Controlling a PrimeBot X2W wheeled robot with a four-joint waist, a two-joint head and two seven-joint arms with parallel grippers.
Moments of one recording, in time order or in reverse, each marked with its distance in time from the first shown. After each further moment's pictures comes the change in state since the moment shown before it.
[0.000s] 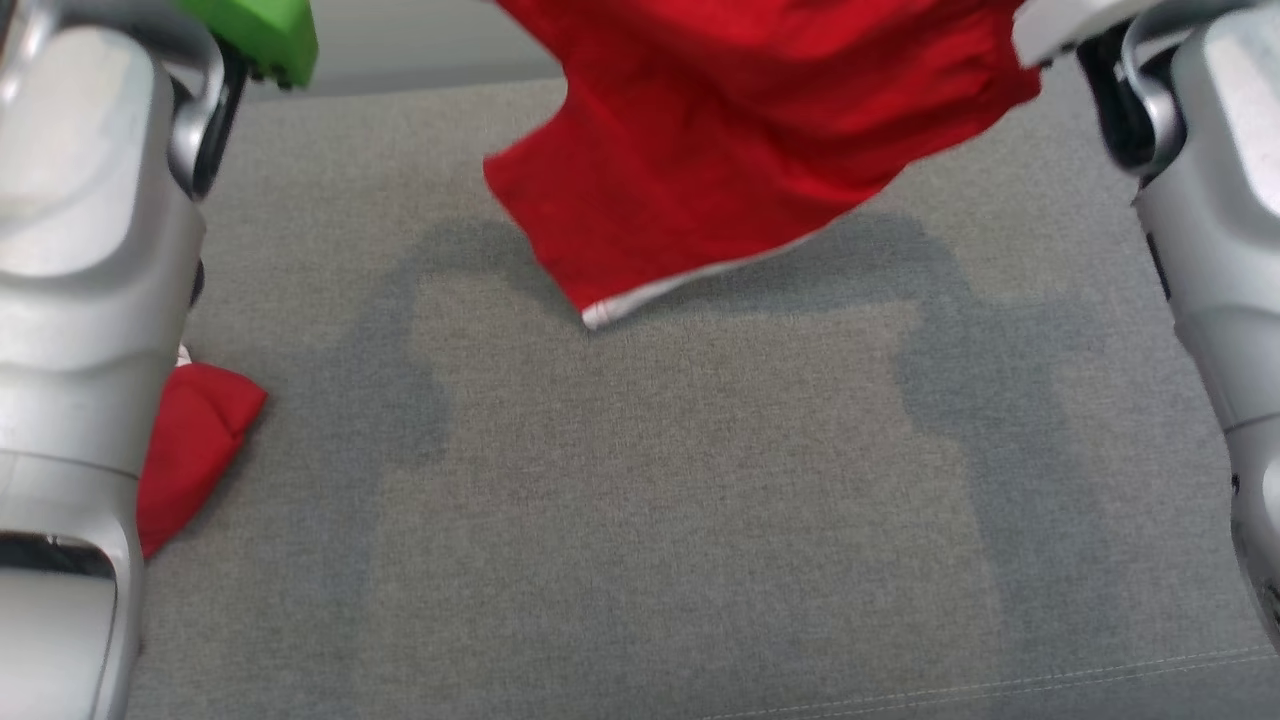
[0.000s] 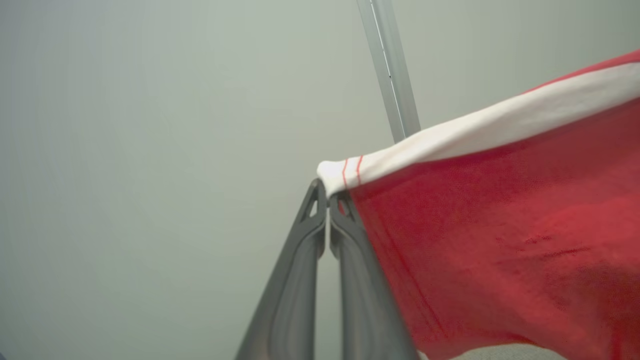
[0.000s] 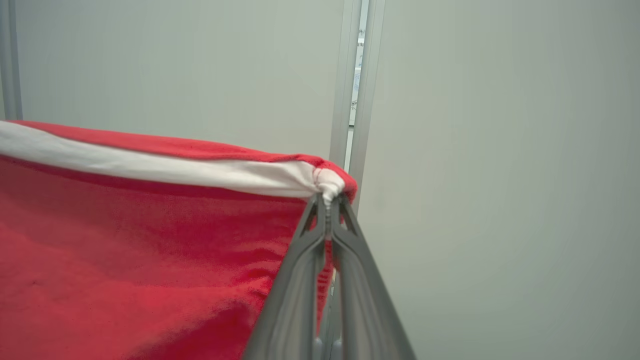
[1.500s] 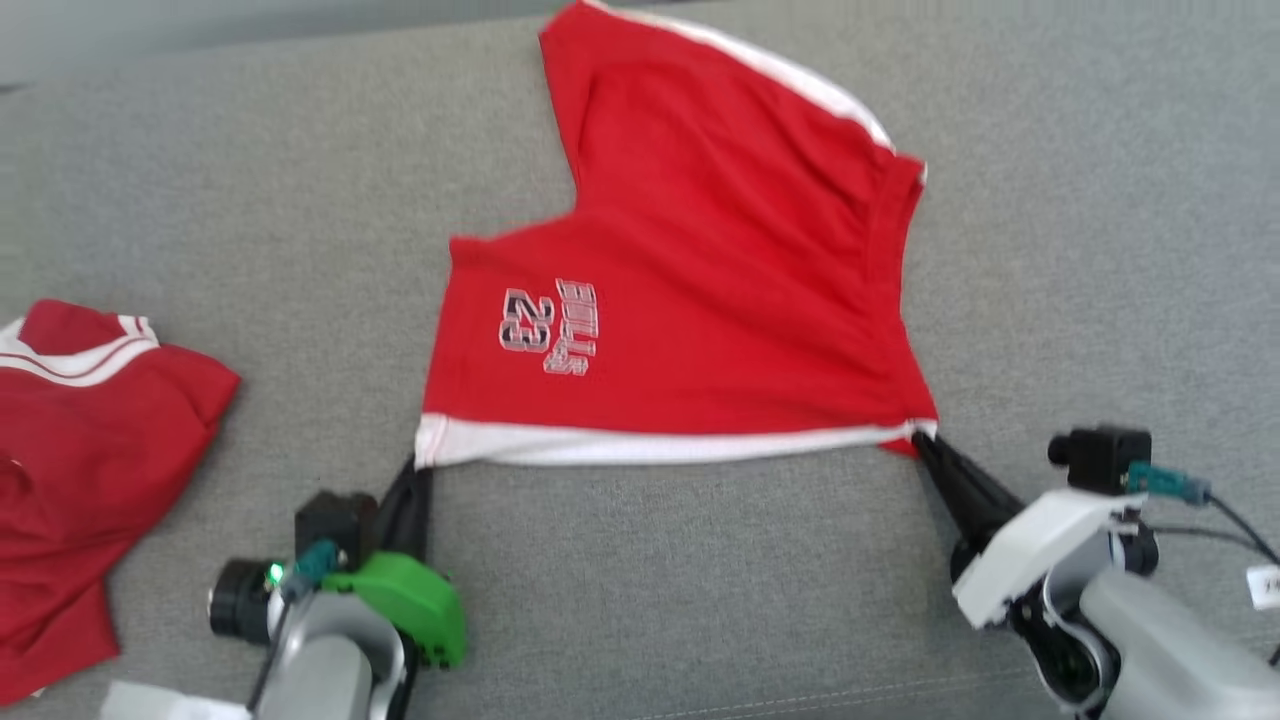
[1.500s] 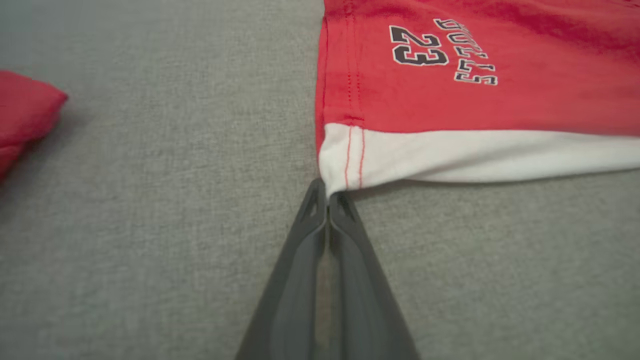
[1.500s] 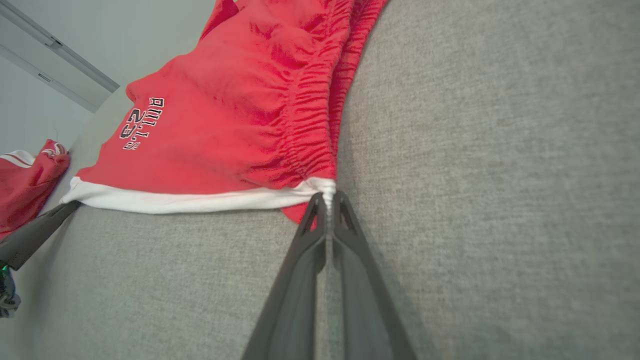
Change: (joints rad) left arm 0.843 -0.168 0.231 -0.109 0.121 0.025 -0.048; right arm 0.694 -0.188 0.421 -0.211 0.686 0.000 0.000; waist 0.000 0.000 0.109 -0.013
